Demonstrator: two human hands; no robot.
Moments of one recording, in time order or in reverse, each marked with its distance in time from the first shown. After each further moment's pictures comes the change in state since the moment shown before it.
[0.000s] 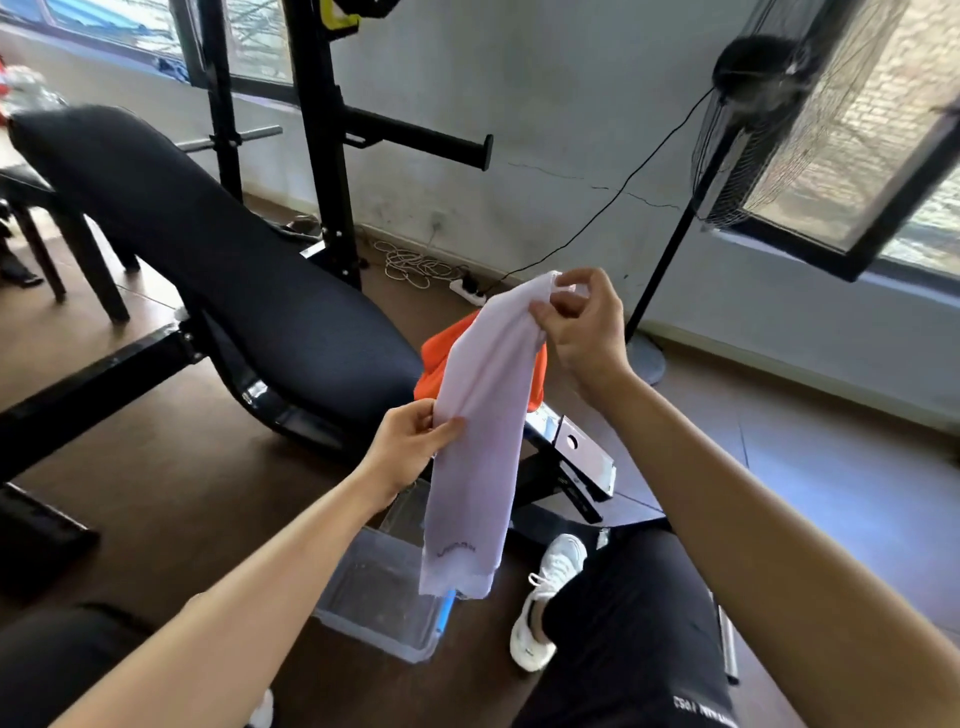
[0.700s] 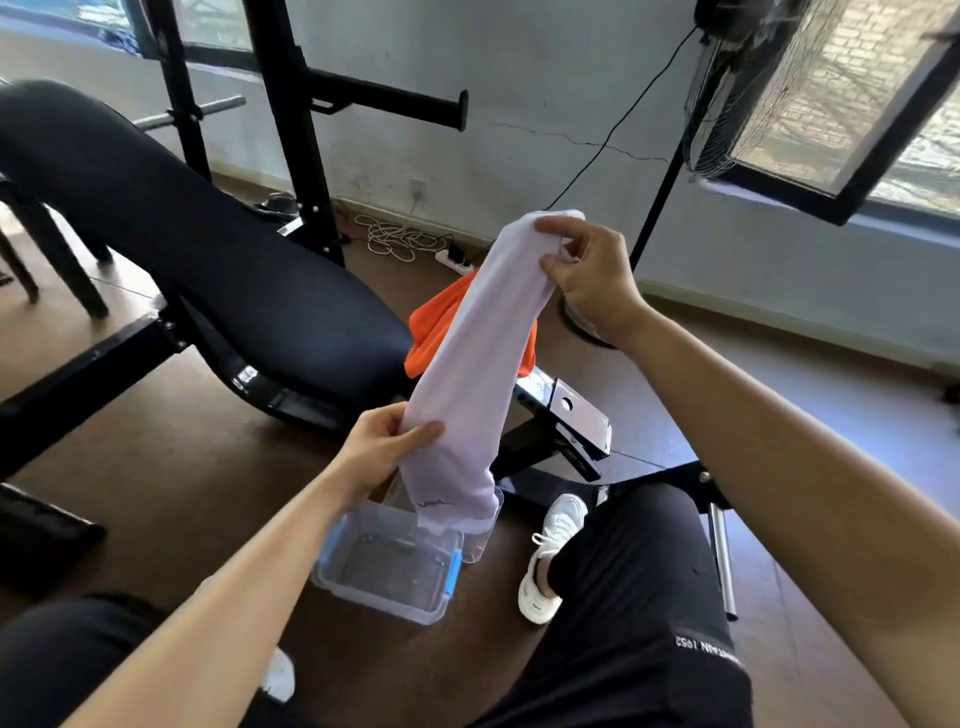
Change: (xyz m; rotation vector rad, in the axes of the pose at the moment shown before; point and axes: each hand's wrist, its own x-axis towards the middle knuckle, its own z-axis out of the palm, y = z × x) left_hand -0.023 -0.022 -0.019 -0.030 -0.106 -0.111; right_hand 0.042 0.025 -0.023 -0.275 -0.080 -0.104
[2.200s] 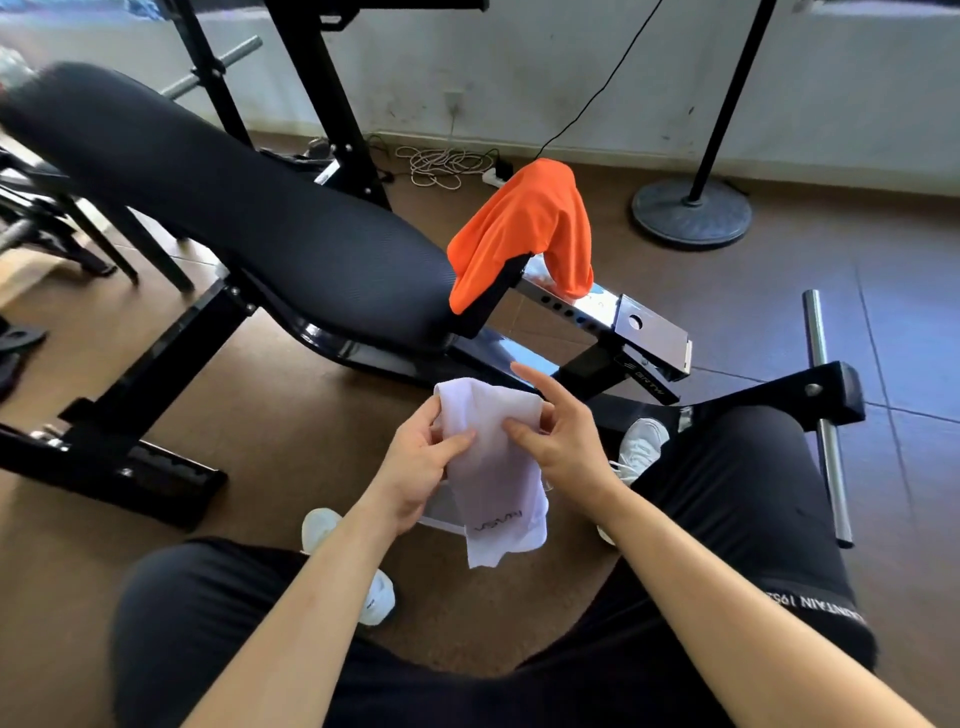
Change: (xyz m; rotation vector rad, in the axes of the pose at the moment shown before) left_hand -0.052 -0.031 0.017 0.040 0.020 -0.168; right_hand -0.219 0.080 0.098 0.442 -0.268 0.346
